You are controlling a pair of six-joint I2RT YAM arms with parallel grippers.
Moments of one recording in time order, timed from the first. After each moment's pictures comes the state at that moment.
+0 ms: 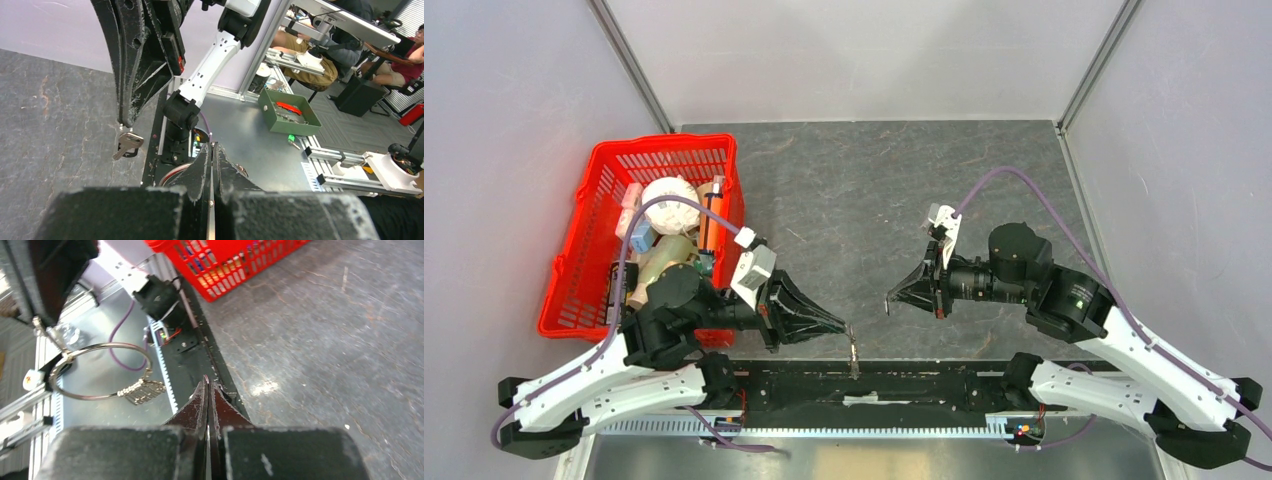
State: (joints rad) left arm -1.12 0.60 0.87 -0.12 0.47 -0.37; right arm 0.95 0.82 1.07 -0.53 -0.34 0.26
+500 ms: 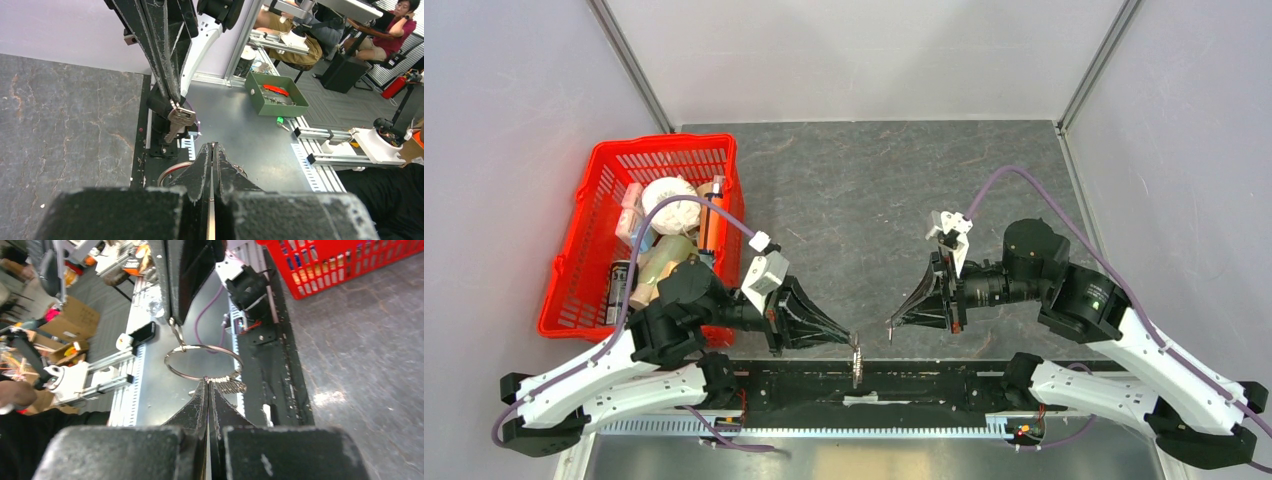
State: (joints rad) left arm -1.12 0.64 0.87 -0.12 0.58 -0.34; right arm 0.95 0.82 1.16 -0.56 -0.66 0.32
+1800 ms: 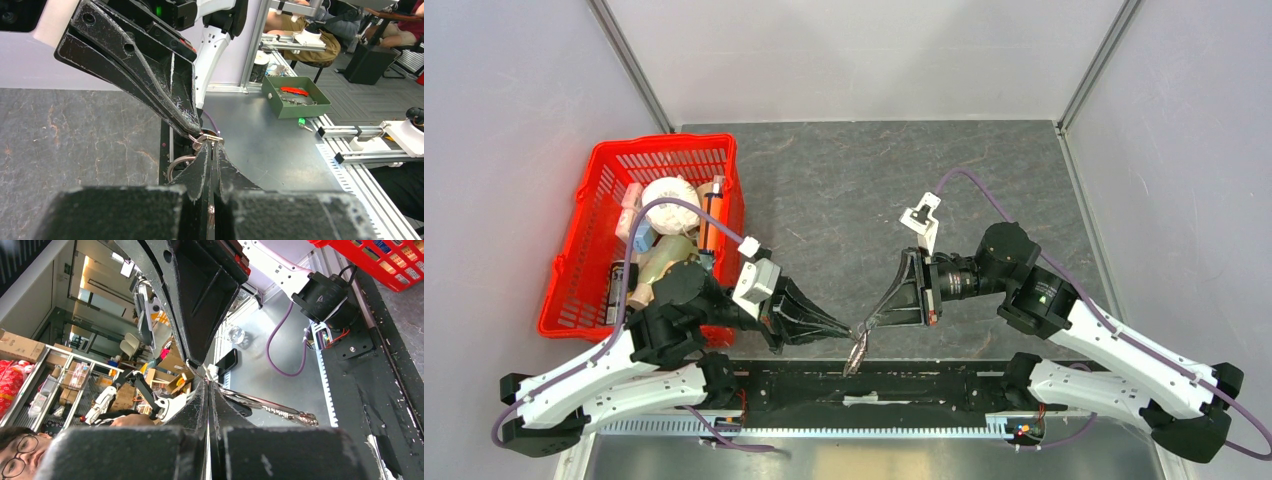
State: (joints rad) left arm -1.12 0.64 0.87 -0.07 0.58 -0.22; right arm 0.95 0.88 0.95 -0.04 -0.77 0.95
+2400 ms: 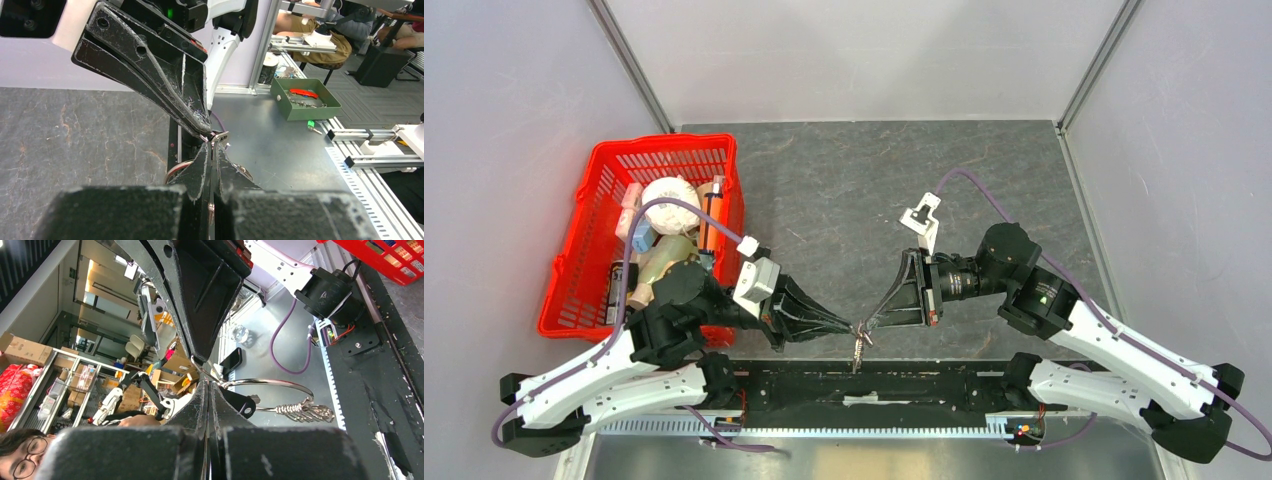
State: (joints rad) left arm -1.12 0.64 0.87 -0.07 0.55 -0.20; right arm 0.95 0.88 0.95 -0.05 -0.77 0.98
